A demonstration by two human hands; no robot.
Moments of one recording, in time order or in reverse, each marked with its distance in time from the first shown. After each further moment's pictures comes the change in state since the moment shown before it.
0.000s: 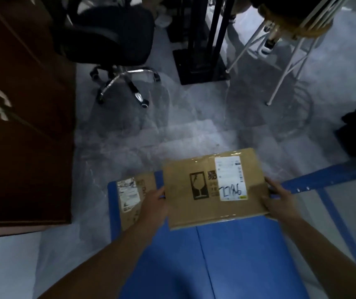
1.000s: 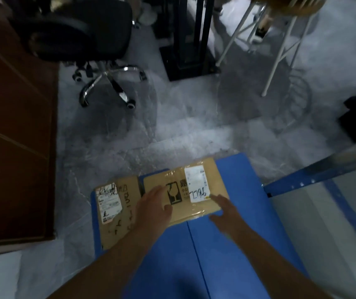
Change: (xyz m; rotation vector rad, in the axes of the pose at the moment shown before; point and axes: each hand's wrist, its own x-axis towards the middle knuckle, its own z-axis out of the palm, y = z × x) left_hand 0.035 -0.026 0.052 0.894 0.118 0.310; right_hand -0.004 0.036 0.082 -0.392 -0.299 -0.116
